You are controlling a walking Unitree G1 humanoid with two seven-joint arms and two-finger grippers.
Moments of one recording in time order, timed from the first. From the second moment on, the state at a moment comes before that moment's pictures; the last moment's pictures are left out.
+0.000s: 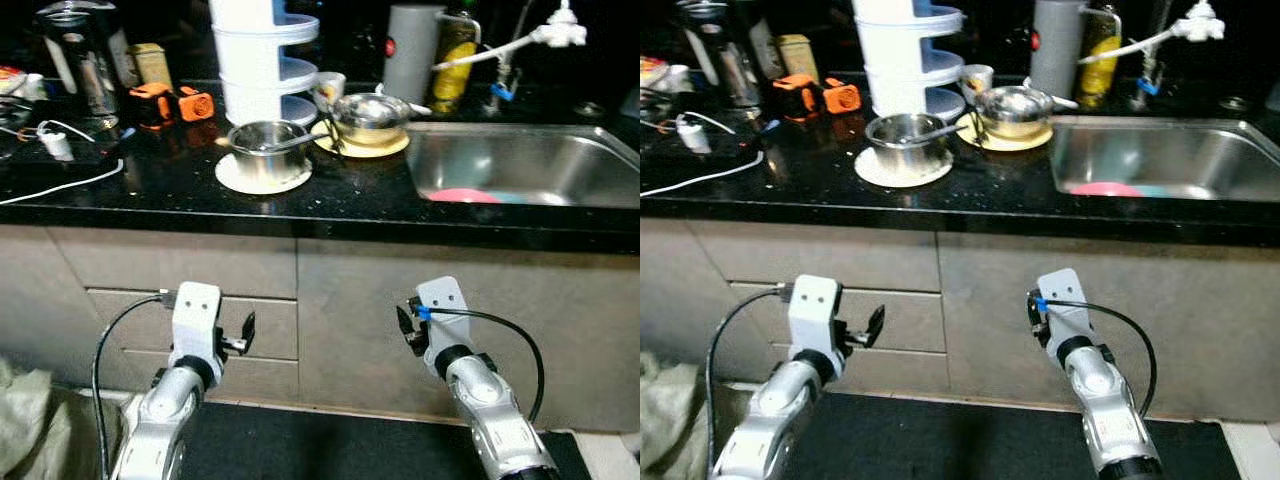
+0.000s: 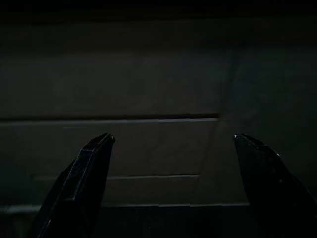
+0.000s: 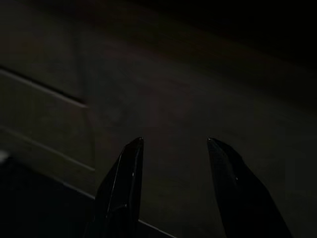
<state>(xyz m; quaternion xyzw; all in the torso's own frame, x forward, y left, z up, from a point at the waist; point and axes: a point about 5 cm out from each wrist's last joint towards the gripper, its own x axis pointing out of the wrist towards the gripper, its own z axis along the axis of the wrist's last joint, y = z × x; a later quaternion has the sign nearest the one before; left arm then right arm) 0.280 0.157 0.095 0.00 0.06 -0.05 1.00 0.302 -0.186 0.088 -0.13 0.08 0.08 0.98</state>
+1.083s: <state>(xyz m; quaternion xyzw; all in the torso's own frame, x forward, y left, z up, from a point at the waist) 0.284 0.162 0.095 -0.04 0.05 -0.05 1.00 0.307 -0.185 0.095 -0.10 0.06 0.08 0.99</state>
